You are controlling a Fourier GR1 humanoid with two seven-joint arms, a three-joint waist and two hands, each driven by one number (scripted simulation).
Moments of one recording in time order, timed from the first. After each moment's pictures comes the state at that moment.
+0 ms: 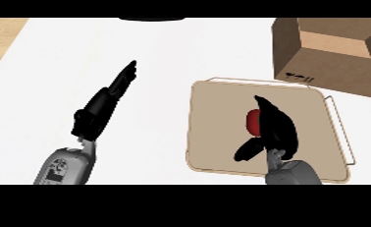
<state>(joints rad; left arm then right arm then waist) -0.20 0.16 -0.16 -1.54 -0.06 -0.11 0.08 -0.13 -0.08 0.29 -1.56 0.95 0.14 0.83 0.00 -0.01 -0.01</state>
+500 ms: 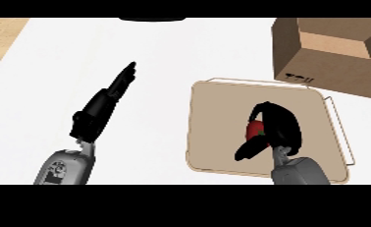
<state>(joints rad) -0.19 0.15 -0.14 -1.55 -0.08 -0.13 0.09 -0.15 -0.13 0.28 -1.51 0.96 0.14 0.70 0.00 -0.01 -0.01</state>
